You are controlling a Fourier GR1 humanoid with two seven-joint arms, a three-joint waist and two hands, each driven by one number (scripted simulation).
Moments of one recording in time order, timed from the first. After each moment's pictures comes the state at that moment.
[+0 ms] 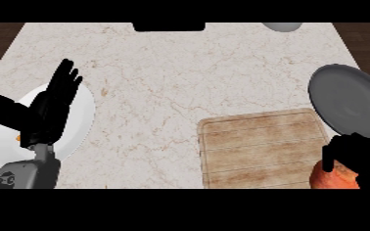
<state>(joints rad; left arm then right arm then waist) -0.15 0.22 0.07 -1.60 0.16 0.10 0.24 0.15 -0.21 0.01 -2.38 1.24 0.49 -0.07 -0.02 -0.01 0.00</state>
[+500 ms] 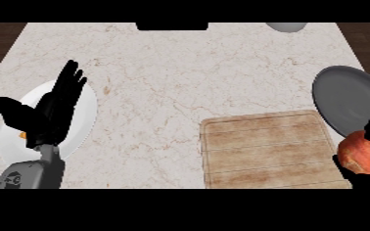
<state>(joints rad) -0.14 0.20 0.06 -1.60 0.14 0.10 0.22 -0.07 -0.16 -0.28 -2.32 1.15 0.59 -0.03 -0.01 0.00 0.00</state>
